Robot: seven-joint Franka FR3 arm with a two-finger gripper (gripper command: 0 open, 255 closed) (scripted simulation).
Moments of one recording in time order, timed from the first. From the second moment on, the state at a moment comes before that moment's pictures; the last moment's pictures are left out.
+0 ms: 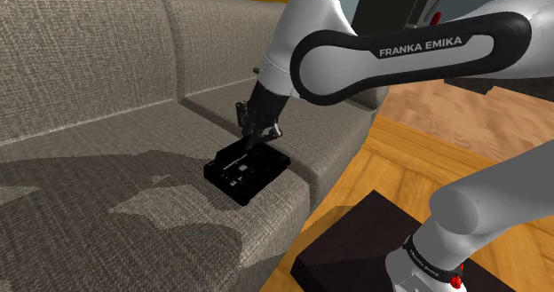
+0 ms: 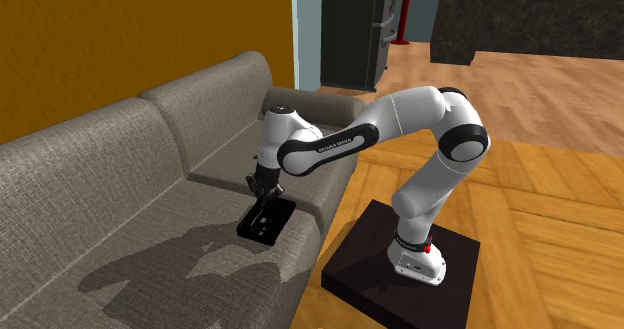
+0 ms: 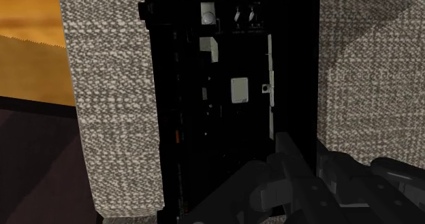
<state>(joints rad) -0.38 -0.34 0.95 -2.20 0.38 2.24 1.70</state>
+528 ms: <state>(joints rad) -0.38 -0.36 0.94 -2.16 0.38 2.18 1.70</state>
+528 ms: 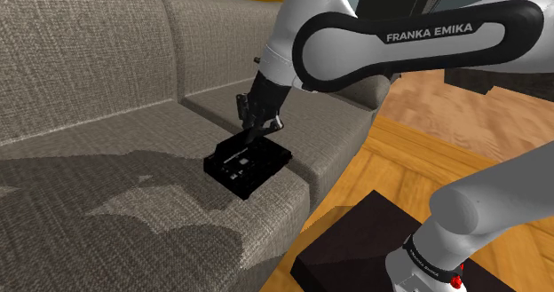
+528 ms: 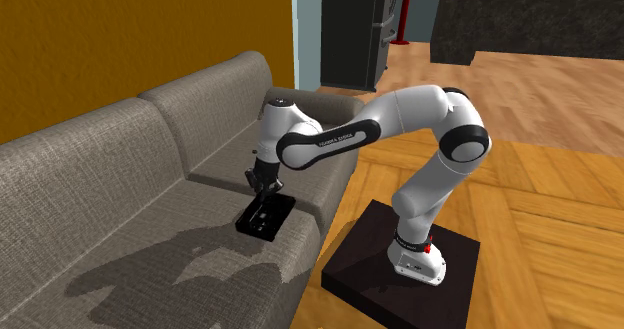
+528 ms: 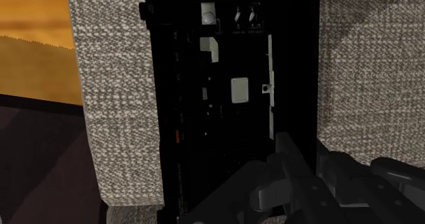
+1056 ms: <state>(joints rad) -0.38 -0.38 0.90 -2.08 0.37 2.07 1.70</state>
